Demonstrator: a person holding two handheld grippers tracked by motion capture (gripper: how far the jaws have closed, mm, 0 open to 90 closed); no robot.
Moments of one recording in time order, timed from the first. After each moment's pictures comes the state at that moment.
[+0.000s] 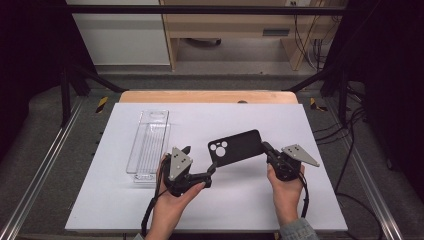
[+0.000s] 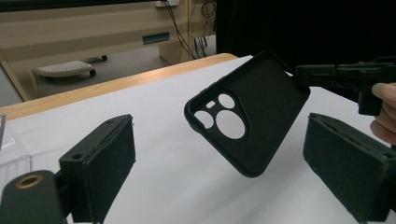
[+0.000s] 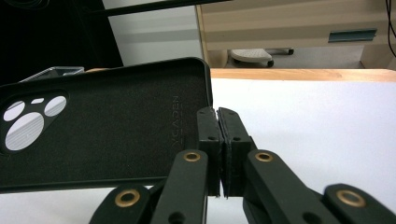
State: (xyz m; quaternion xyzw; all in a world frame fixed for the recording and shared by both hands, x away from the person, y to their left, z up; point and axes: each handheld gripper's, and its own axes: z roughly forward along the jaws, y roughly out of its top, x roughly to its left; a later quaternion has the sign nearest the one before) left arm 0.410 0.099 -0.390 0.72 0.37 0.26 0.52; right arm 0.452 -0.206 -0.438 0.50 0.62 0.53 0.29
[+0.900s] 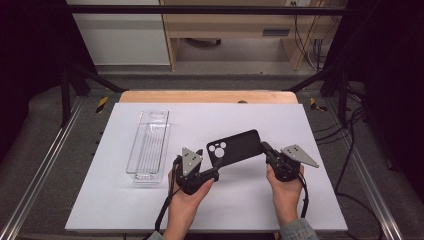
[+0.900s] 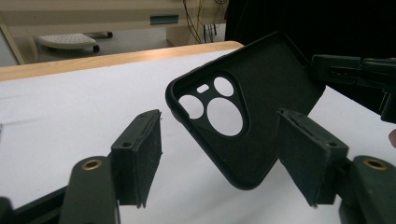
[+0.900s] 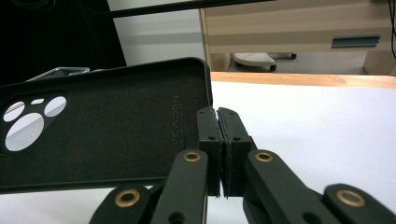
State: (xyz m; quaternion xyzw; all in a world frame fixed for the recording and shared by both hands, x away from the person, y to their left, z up) left arm 0.420 0.074 -0.409 0.71 0.43 0.24 0.51; right arm 0.450 -0.203 -0.436 0.49 0.62 0.54 0.30
